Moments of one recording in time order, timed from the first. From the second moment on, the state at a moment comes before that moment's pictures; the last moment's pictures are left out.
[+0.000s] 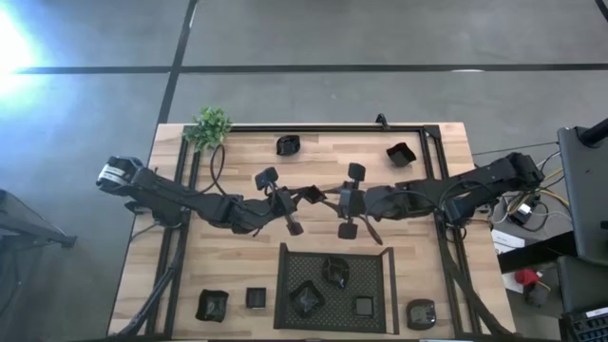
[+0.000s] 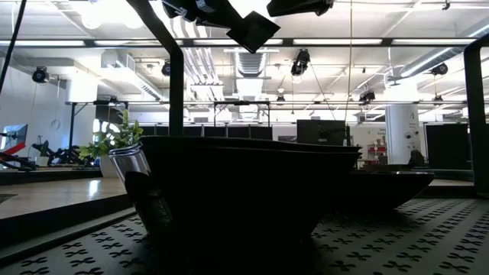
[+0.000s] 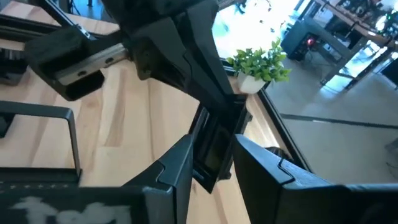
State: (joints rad) left arm -0.26 1.45 0.99 0.22 -0.83 0.16; right arm 0.23 1.38 1.10 -0.17 0.51 -0.07
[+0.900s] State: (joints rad) left arm -0.28 1.45 0.99 0.30 -0.74 0.18; right arm 0.23 1.39 1.09 -0.18 0.56 -0.06
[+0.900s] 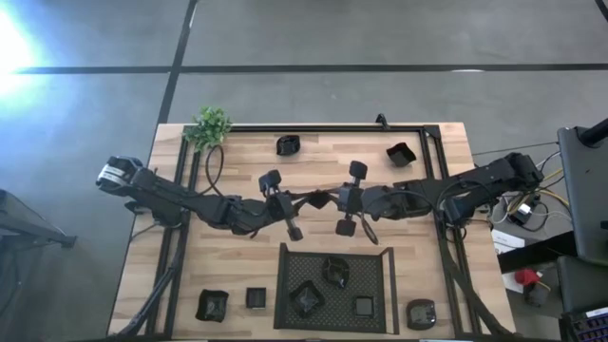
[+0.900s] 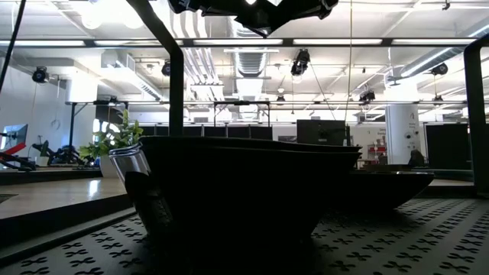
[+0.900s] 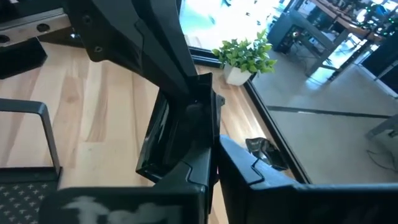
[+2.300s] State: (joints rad) left arm -0.30 1.37 0.99 0.22 -0.74 0.15; right arm 0.23 1.32 1.09 -0.27 0.55 0.03
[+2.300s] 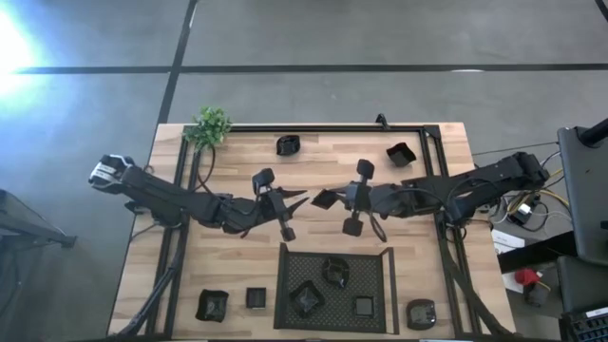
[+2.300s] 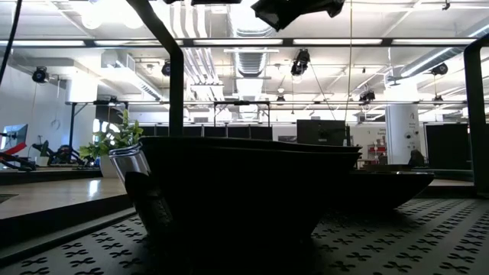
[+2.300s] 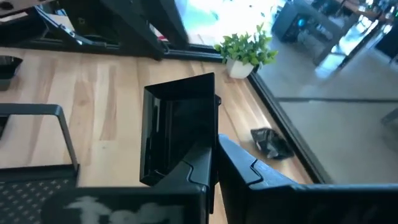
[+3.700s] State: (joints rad) left arm -0.33 1.31 1.00 0.02 -0.73 0.18; right arm 0.54 1.49 1.14 -0.65 -0.08 0.66
